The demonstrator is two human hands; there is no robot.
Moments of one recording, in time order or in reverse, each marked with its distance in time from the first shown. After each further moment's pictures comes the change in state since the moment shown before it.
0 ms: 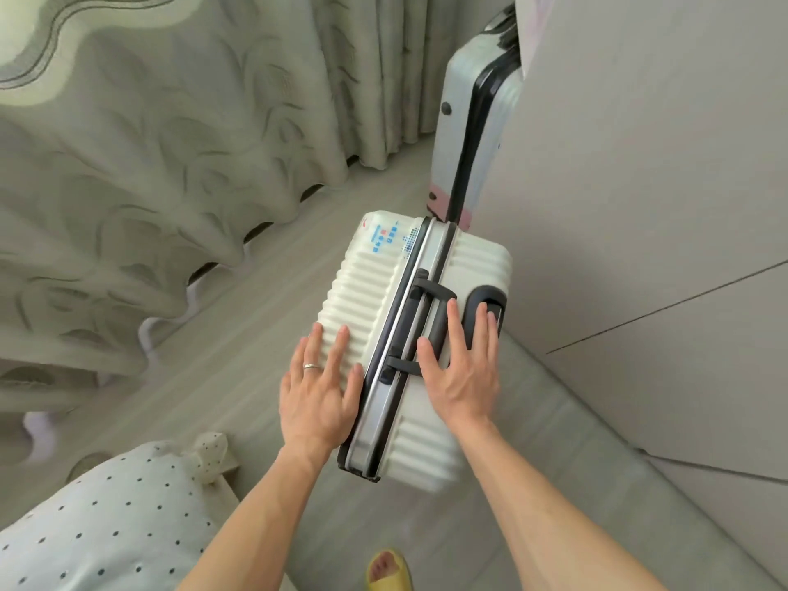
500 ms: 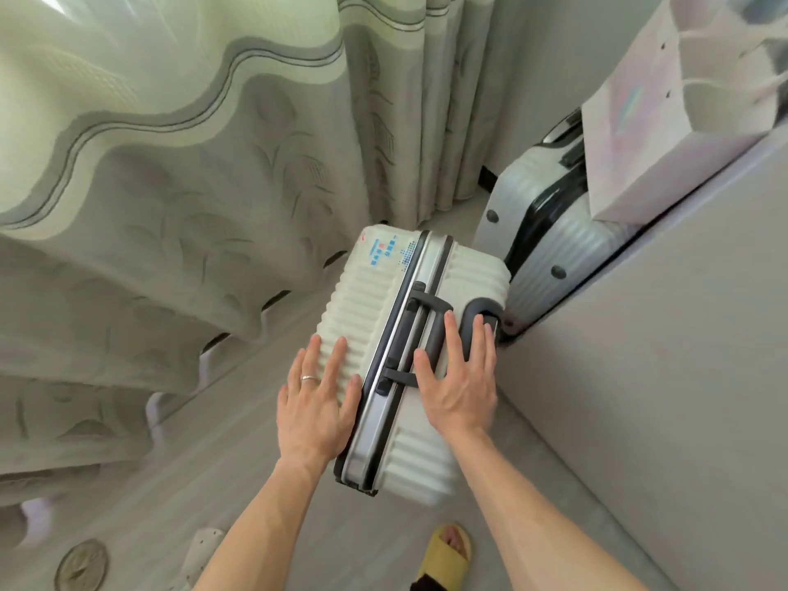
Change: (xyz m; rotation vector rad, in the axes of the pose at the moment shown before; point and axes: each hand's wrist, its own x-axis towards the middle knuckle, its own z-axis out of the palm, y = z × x) left_hand 0.246 0.009 -0.069 -0.022 0.037 -0.086; right_hand 0.242 -0.113 0.055 -0.031 -0.044 -0.045
